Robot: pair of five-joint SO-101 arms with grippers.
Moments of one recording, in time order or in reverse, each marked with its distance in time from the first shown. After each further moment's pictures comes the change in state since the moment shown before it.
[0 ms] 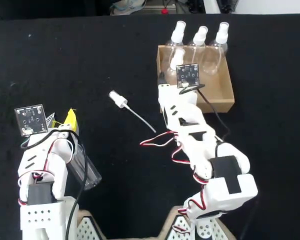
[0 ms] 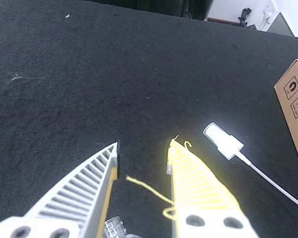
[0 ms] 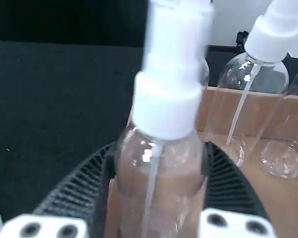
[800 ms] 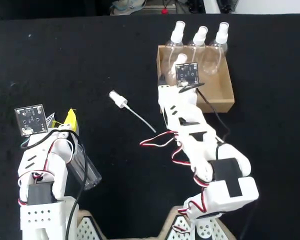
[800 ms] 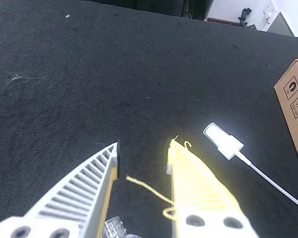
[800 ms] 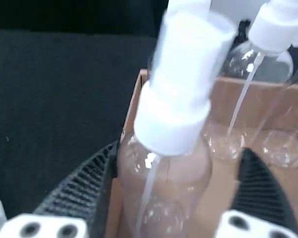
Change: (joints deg) left arm 0.0 0.0 0.0 0.0 0.0; right arm 0.0 -1.4 0.0 4.6 0.0
